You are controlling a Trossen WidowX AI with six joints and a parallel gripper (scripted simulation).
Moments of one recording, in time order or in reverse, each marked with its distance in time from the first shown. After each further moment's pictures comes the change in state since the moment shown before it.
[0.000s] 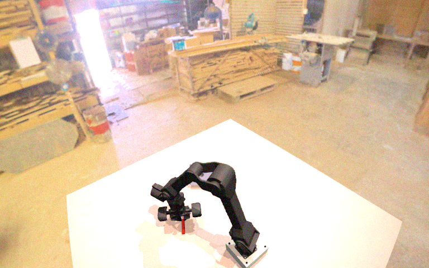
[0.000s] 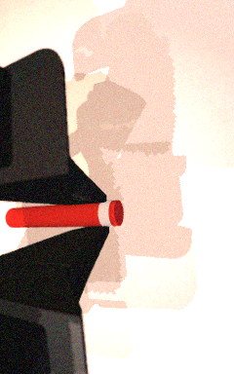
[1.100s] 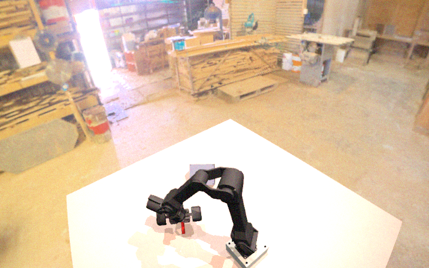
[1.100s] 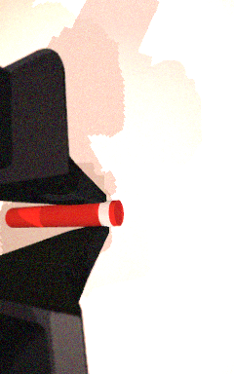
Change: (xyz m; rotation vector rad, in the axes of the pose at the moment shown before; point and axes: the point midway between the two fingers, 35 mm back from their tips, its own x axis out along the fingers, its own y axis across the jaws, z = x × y) arm -0.017 0.000 -0.014 0.000 -0.284 -0.002
